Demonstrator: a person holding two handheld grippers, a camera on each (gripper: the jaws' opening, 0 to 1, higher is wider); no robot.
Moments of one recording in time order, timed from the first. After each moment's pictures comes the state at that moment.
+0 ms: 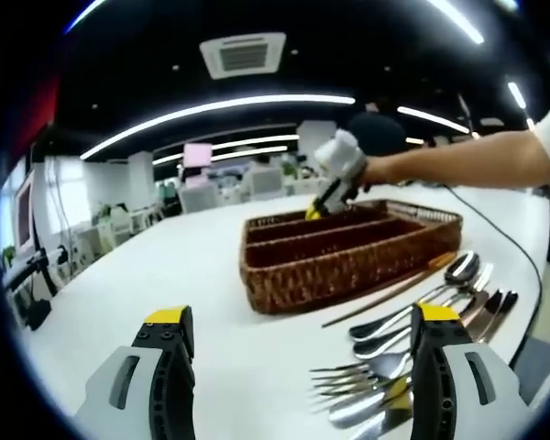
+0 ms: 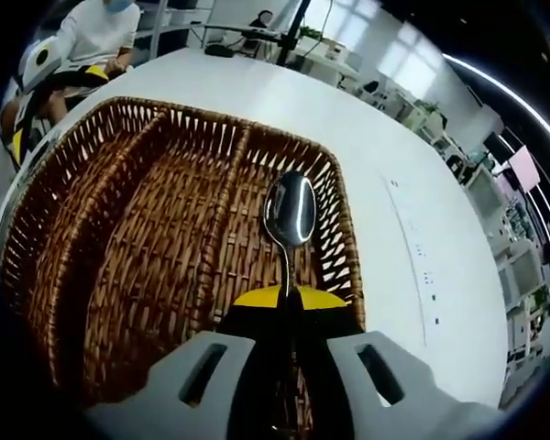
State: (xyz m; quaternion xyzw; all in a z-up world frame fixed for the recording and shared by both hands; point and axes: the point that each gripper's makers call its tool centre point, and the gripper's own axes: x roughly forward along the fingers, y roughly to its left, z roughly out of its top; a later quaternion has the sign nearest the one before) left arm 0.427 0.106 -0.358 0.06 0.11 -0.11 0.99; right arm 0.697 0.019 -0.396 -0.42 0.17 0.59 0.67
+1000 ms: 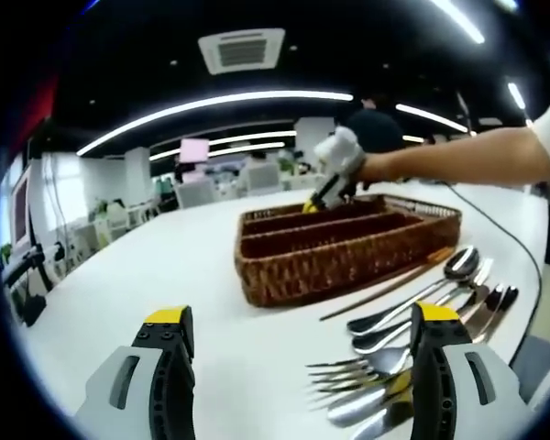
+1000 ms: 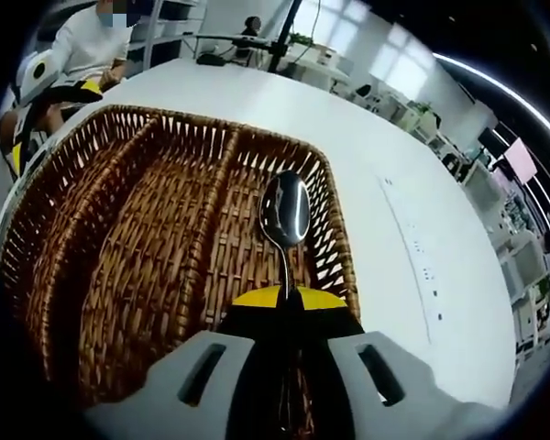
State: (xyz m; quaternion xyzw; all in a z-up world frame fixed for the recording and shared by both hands) left arm 0.428 0.103 -0.367 0.05 0.12 -0.11 0.99; right arm 0.702 0.018 -0.393 -0.40 0.17 0.59 0.69
